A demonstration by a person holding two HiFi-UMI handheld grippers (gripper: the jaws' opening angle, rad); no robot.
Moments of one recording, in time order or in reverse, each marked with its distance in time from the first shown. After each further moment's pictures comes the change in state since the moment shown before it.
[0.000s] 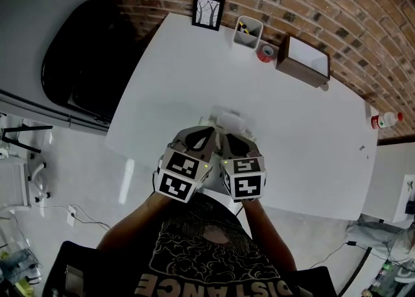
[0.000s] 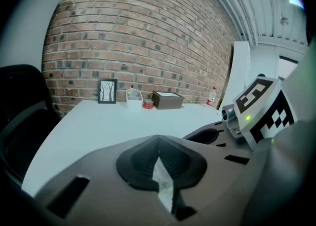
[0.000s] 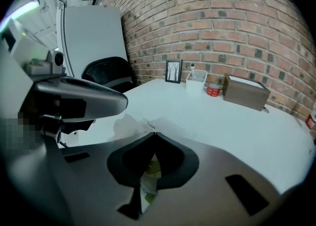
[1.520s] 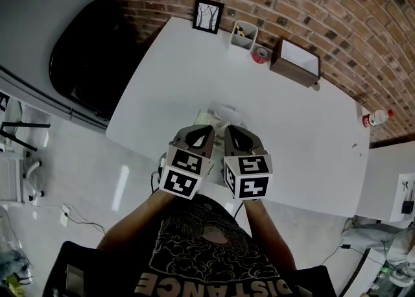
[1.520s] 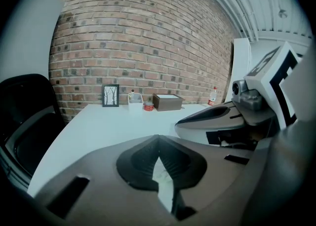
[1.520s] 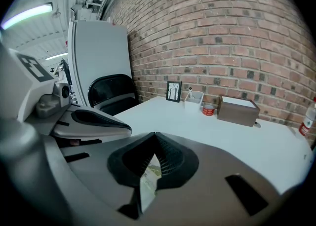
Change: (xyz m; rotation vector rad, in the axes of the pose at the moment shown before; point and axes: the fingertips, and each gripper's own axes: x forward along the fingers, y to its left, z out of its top) left arm -0.028 -0.024 0.000 0.017 -0.022 0.062; right arm -0.061 0.012 0.038 -0.031 -0.175 -0.012
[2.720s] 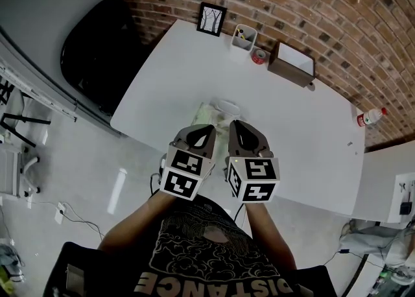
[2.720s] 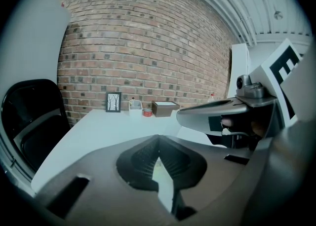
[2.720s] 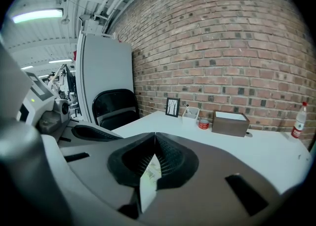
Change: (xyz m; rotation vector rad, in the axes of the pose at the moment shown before) left arm -0.046 -0.027 0.003 -0.009 -0.085 0.030; right arm -0.059 0.018 0.024 -0.013 -0.169 -0.031
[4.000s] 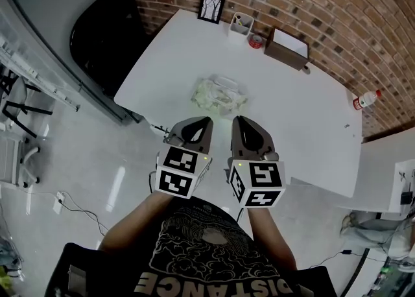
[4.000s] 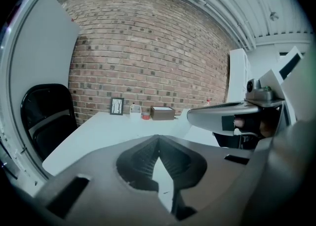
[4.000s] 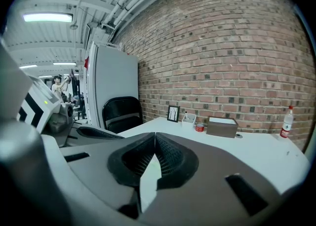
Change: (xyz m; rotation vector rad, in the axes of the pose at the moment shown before) left arm -0.075 -0.048 -0.014 -0.021 -0.082 0.054; right arm -0.100 0.030 -0.008 -0.018 -0.103 -0.005
